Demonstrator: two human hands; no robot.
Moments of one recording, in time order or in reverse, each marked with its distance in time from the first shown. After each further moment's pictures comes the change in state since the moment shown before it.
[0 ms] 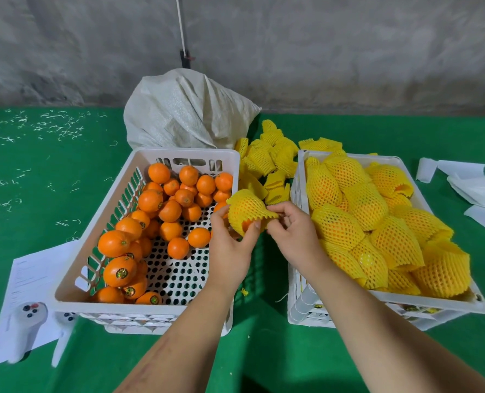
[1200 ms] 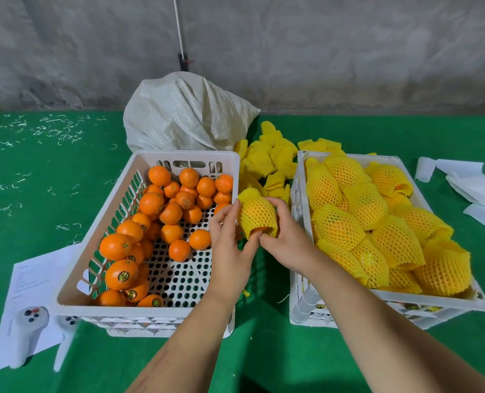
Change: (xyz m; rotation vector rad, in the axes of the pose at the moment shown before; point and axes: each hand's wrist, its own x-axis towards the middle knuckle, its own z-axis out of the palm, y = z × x) left_hand -0.006 0.001 -0.007 0.194 -0.047 0.238; right_hand 0.002 0.005 0.006 -0.033 -0.242 0.000
